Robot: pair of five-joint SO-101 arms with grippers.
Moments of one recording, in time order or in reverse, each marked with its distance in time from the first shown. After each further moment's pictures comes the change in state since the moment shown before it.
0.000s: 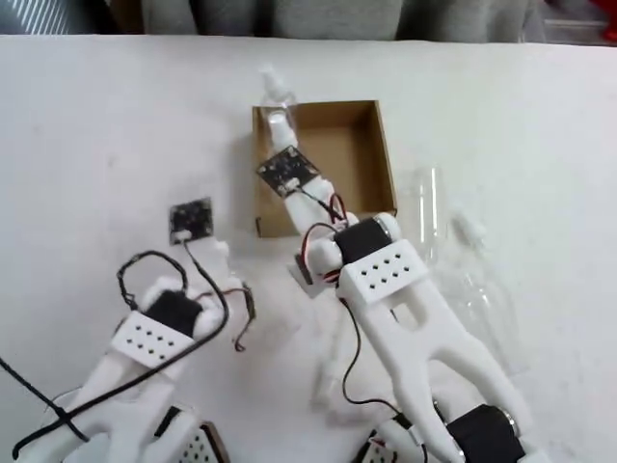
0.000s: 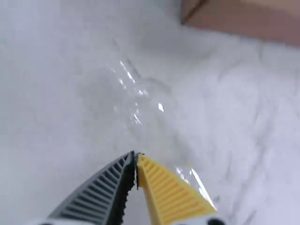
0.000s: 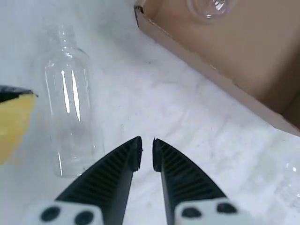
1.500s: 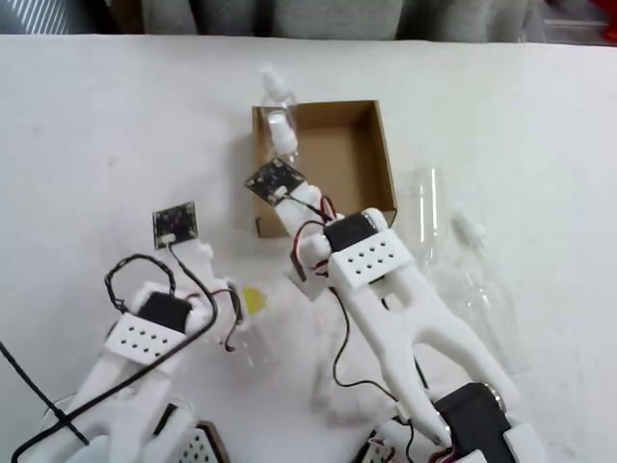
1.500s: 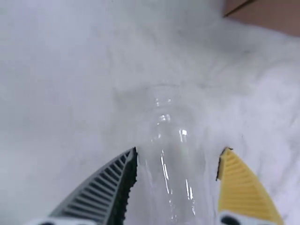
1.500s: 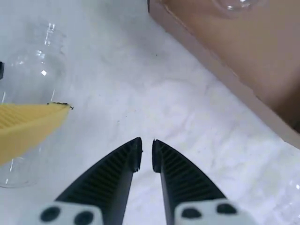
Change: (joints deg) left arm -5.2 0.2 3.7 -0.8 -1.1; right arm 0.0 7.0 -0.1 -2.5 6.0
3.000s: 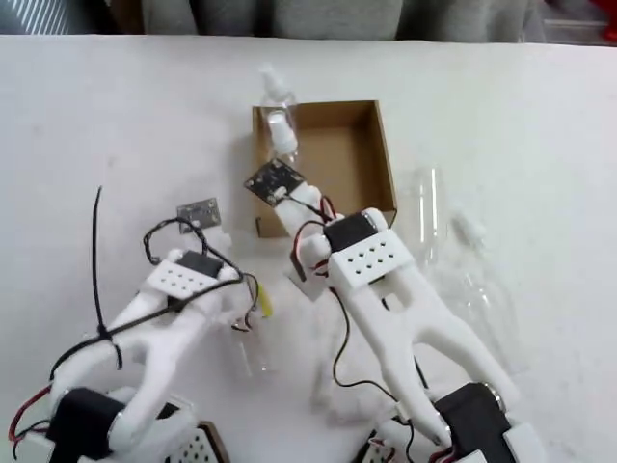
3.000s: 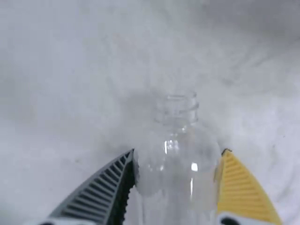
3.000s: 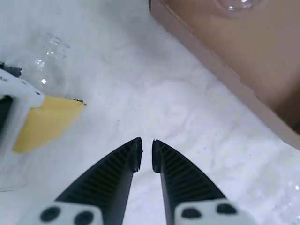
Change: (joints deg) left arm 1.6 29.3 -13.6 0.0 2.4; right arm 0.0 0.0 0.0 0.0 0.5
